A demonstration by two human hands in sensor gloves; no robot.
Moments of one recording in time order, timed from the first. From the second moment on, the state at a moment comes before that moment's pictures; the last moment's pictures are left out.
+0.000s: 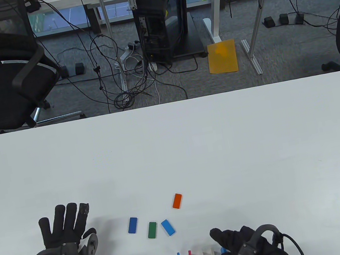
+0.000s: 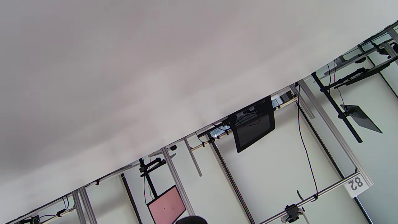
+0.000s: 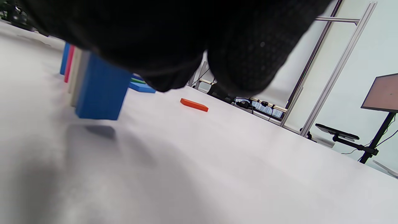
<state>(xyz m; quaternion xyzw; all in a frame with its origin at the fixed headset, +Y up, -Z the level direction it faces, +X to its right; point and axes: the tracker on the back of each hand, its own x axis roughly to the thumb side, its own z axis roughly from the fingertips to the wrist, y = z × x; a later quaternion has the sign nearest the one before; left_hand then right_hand) -0.312 -0.752 -0.226 0.03 0.02 -0.22 0.97 0.102 -0.738 -0.156 -0.37 0.10 -0.91 0.13</state>
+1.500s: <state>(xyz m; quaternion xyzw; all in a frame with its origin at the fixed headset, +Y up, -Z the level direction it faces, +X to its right) -0.310 -0.752 -0.226 0.04 0.01 -0.22 0.98 0.096 -0.740 -0.155 -0.38 0.09 -0.91 0.17</state>
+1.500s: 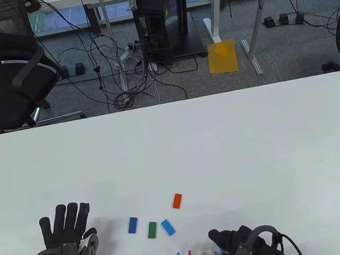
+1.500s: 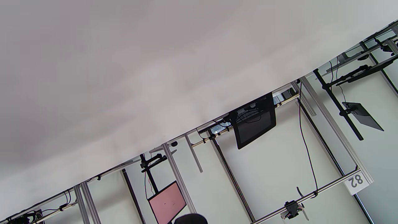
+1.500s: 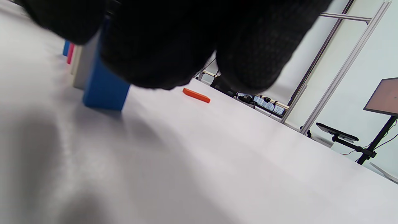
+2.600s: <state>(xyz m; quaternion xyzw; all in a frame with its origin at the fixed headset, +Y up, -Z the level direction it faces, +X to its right) -0.319 -0.756 -0.230 0.03 0.02 -0.20 0.98 0.015 -0.739 -0.292 -0.47 0.13 -0.84 0.25</state>
